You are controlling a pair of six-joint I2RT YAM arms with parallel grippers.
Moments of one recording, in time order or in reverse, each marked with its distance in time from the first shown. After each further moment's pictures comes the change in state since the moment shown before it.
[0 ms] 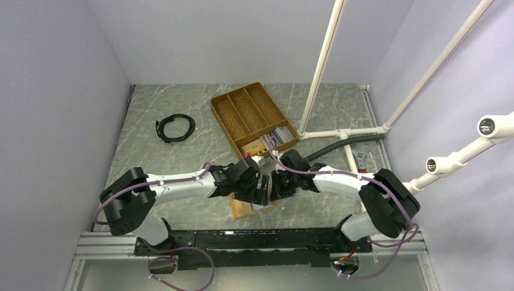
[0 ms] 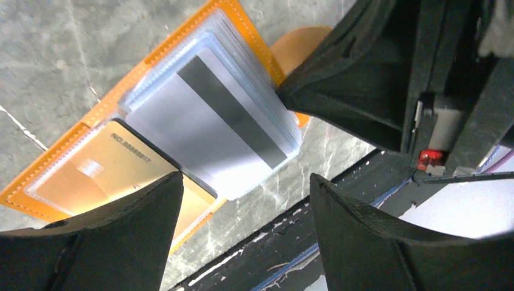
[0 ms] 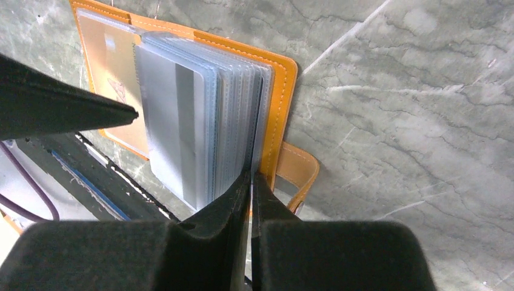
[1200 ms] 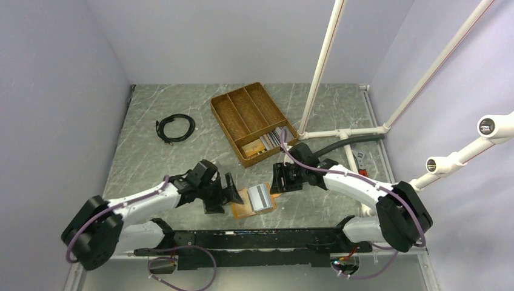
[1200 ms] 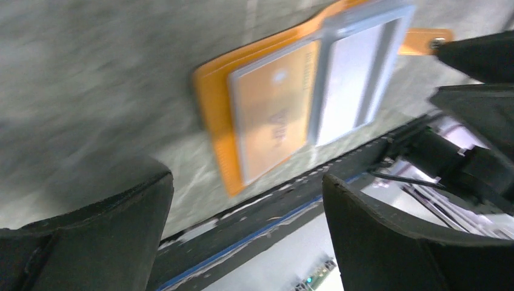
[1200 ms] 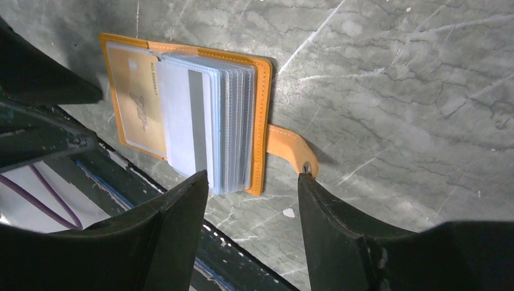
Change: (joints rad) left arm 0.321 -0.399 -0.391 -0.065 0.190 -0.257; right arm -0.076 -0.146 0.044 -0.152 0.027 -0.011
